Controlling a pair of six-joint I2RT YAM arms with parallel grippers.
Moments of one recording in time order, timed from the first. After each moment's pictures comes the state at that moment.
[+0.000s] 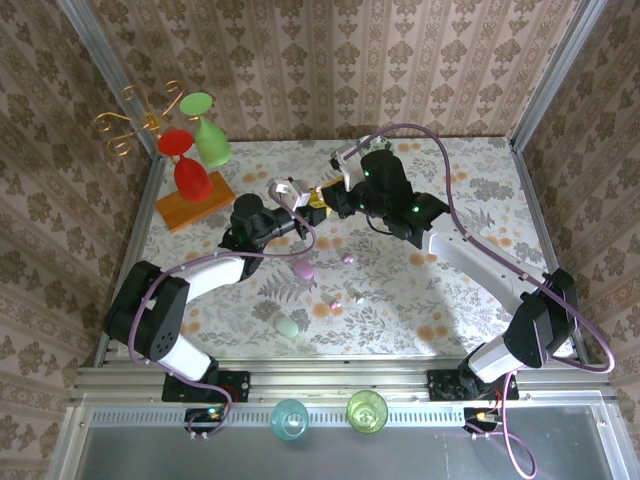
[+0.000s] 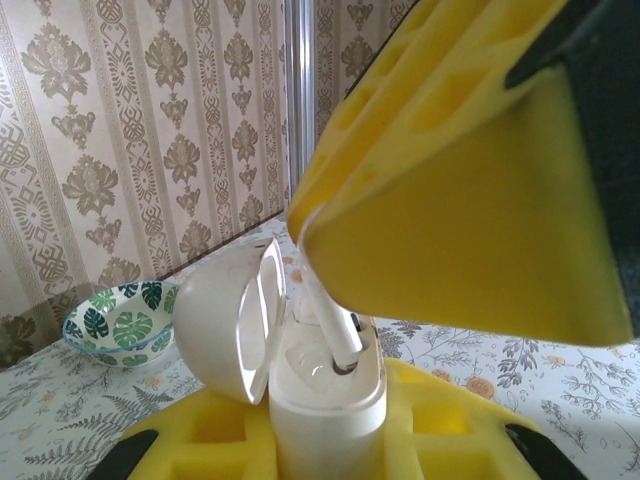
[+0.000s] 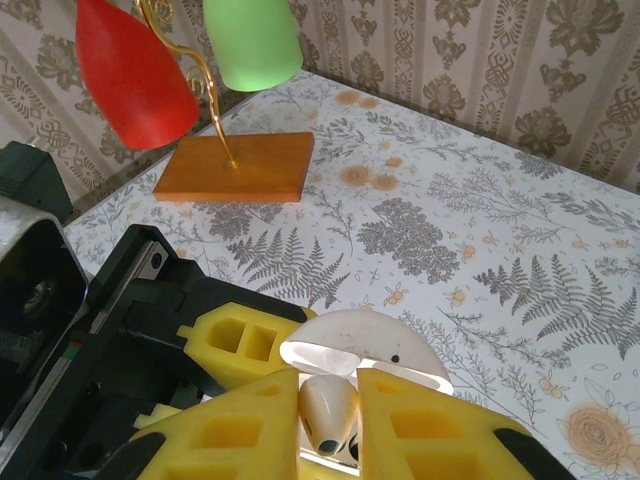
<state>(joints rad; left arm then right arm) -0.54 1.54 0.76 0.82 0.60 -0.03 0.62 1.52 1.36 -0.28 -0.11 0.08</state>
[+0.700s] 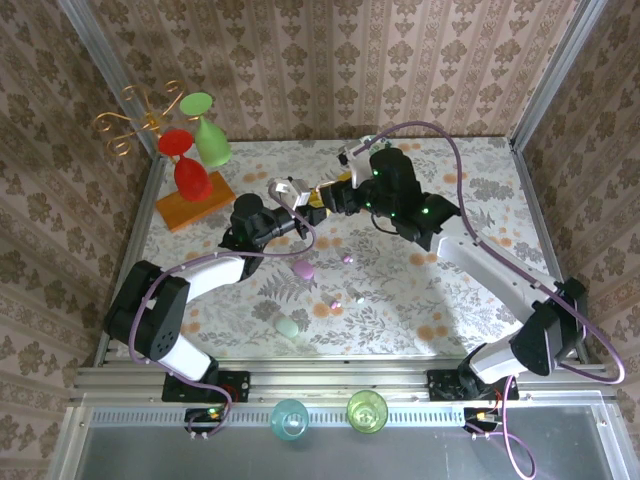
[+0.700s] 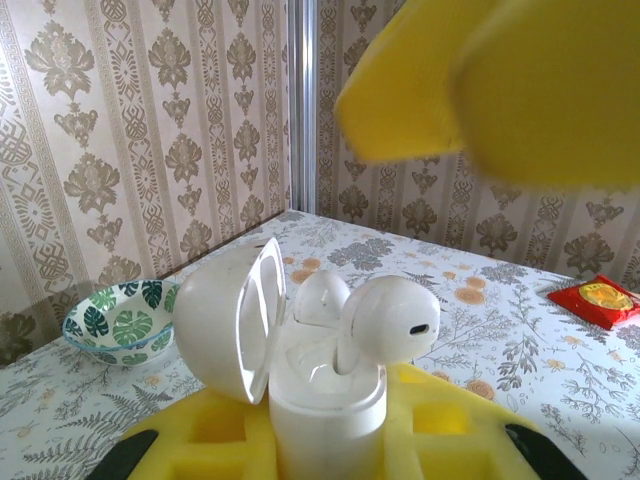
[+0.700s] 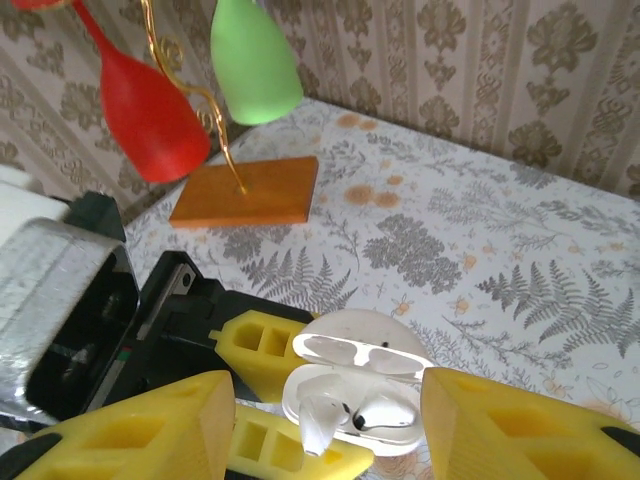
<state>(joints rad) -0.54 1.54 0.76 0.83 0.60 -0.03 0.60 1.45 1.35 -0.28 -0.12 0.16</state>
